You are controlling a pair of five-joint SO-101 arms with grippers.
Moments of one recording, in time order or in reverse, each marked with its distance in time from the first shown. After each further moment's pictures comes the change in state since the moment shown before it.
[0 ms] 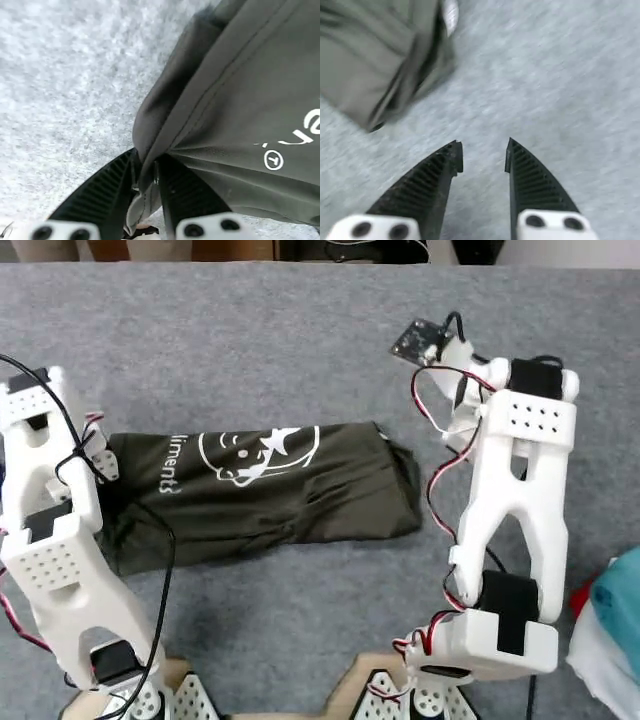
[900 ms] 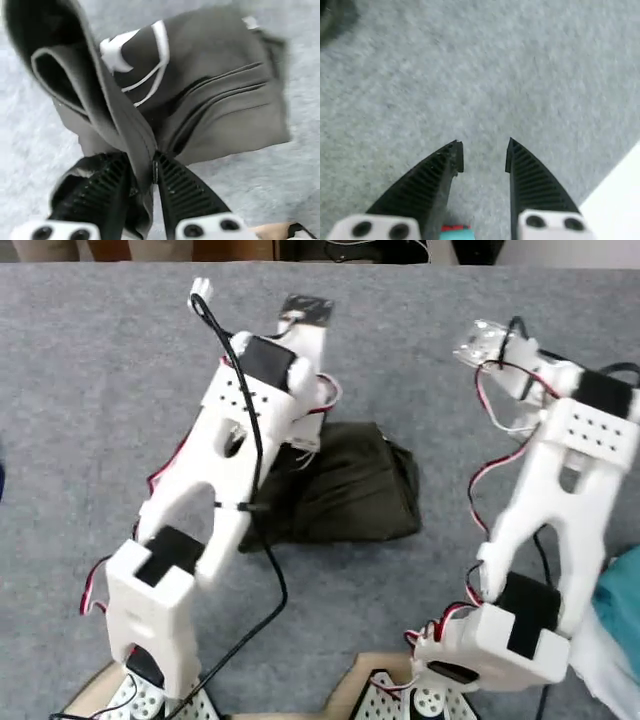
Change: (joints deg) left arm 51.6 -11.1 -20.2 0.7 4.6; right arm 15.0 0.0 -2.2 -7.7 14.2
